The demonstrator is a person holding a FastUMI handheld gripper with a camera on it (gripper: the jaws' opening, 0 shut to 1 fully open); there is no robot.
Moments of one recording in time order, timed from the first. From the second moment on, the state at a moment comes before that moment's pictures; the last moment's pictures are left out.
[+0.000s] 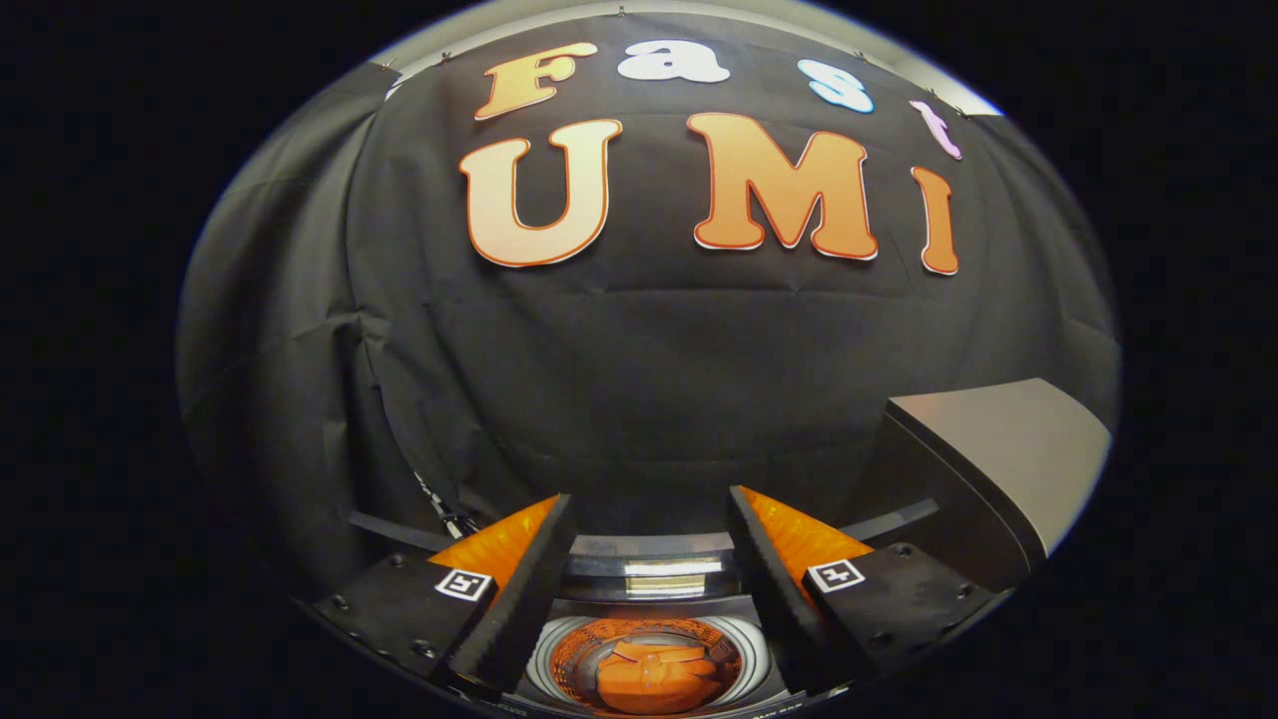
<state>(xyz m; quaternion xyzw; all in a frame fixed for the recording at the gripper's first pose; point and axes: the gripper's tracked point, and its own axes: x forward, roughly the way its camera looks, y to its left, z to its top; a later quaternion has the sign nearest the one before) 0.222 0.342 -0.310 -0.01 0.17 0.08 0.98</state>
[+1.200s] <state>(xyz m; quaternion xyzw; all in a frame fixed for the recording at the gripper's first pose) 0.166 0.330 -0.321 0.01 0.23 0.10 0.97</state>
